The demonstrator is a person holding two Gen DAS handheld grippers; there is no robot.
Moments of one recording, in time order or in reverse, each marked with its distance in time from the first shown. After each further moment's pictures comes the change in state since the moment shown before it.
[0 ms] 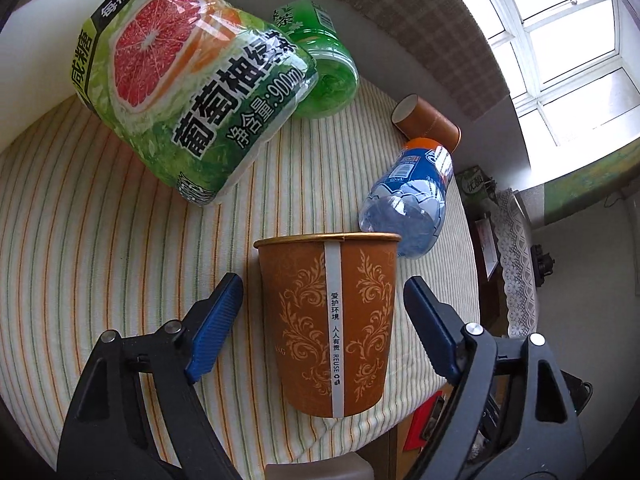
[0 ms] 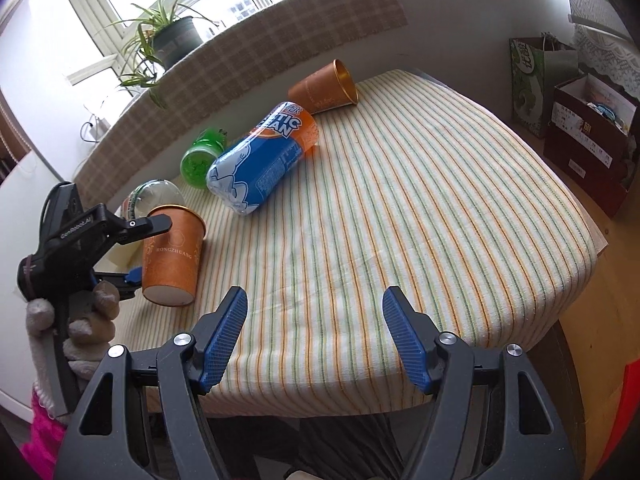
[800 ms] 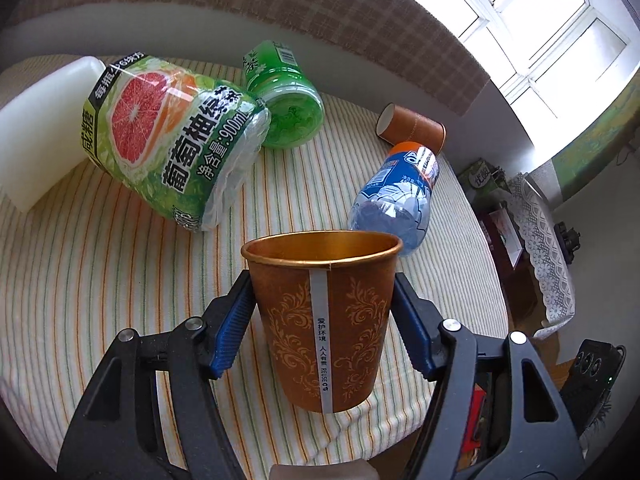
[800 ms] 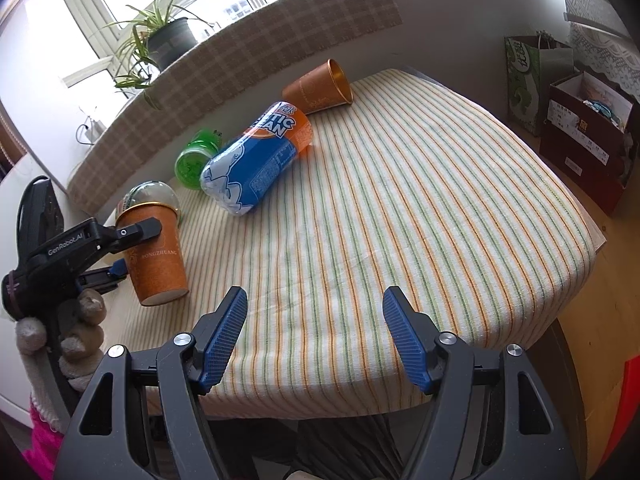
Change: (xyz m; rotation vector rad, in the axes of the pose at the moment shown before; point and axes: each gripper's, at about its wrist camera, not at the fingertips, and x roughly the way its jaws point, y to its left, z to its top) left arm -0.013 -0.041 -0.015 0.200 -0.141 0.107; right arm 0.001 -0.001 0.000 0.007 -0.002 -0.015
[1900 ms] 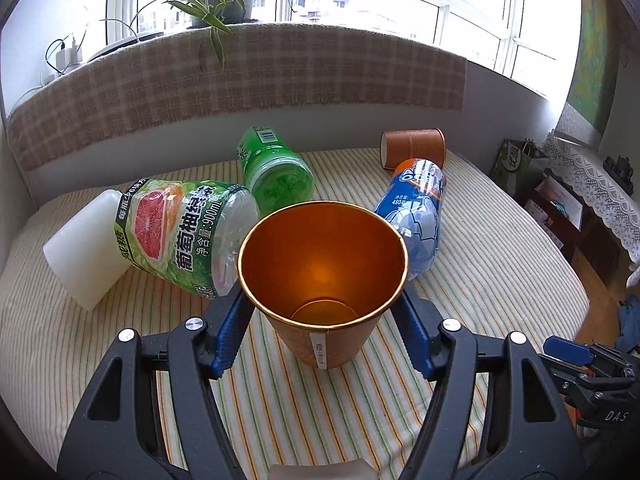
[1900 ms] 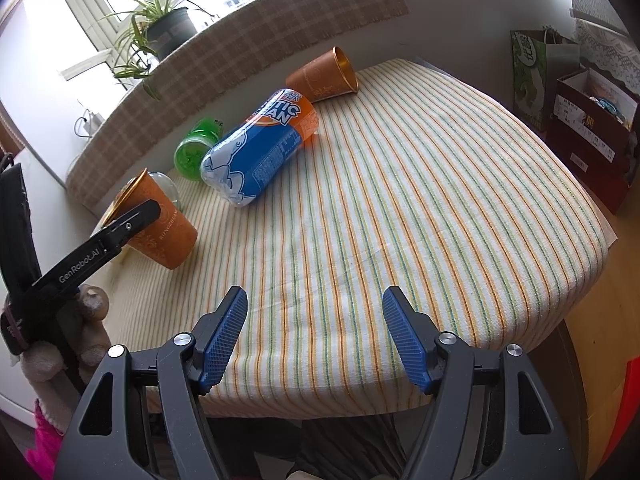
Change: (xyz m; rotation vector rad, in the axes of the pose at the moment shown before) left arm -0.006 -0.043 -0.018 0.334 -0.227 0.250; right arm 0.009 0.005 0.001 -0.001 0.033 0.002
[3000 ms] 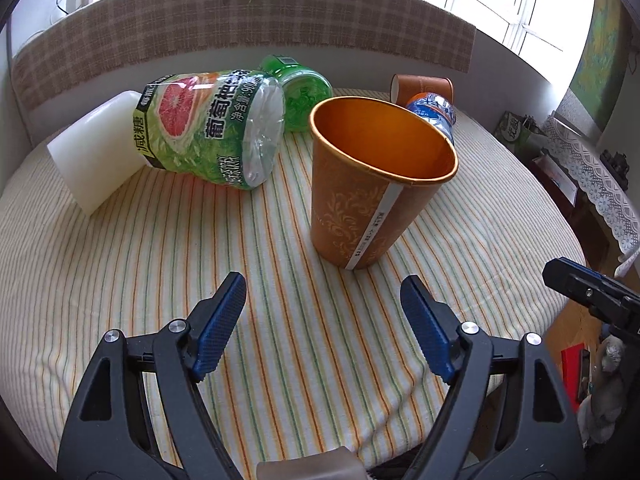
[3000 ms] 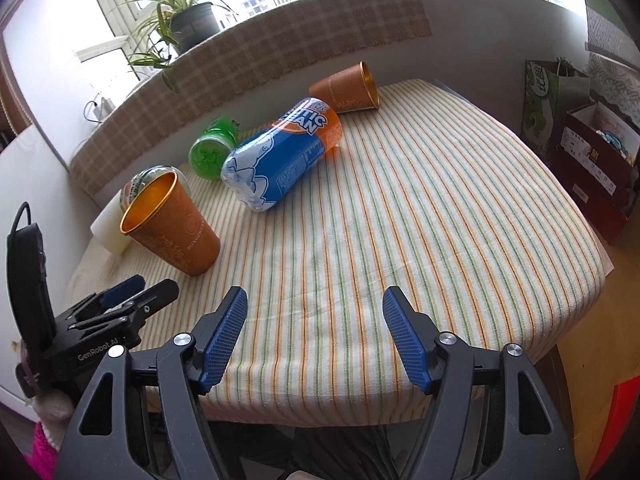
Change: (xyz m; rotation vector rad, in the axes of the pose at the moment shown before) left arm -0.011 0.025 -0.058 -0.069 0.119 -0.031; right arm -0.005 0.027 0.002 -0.105 -0.051 -0.029
